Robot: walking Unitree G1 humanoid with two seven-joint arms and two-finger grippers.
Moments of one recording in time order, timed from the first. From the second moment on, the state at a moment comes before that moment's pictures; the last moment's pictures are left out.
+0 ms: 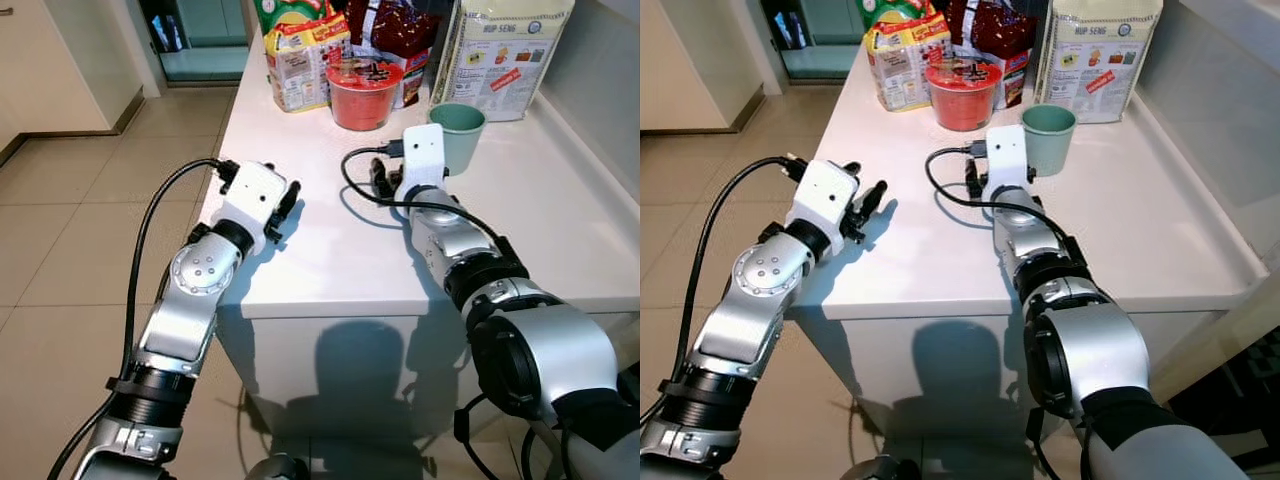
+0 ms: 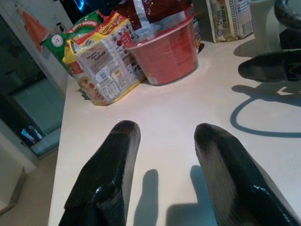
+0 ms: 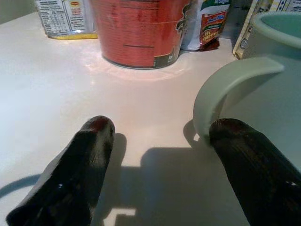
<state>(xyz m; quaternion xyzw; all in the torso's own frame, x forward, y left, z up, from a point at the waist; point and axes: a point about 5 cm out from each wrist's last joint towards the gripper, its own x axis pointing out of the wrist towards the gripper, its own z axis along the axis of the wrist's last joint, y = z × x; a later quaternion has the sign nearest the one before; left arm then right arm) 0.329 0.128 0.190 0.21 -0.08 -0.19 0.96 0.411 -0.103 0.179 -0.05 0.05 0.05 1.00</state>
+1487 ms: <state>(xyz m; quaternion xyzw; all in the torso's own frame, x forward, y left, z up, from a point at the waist) 0.331 0.119 0.191 0.21 -0.09 -0.20 0.95 0.412 -0.112 0.183 -0.04 0.04 0.06 1.00</state>
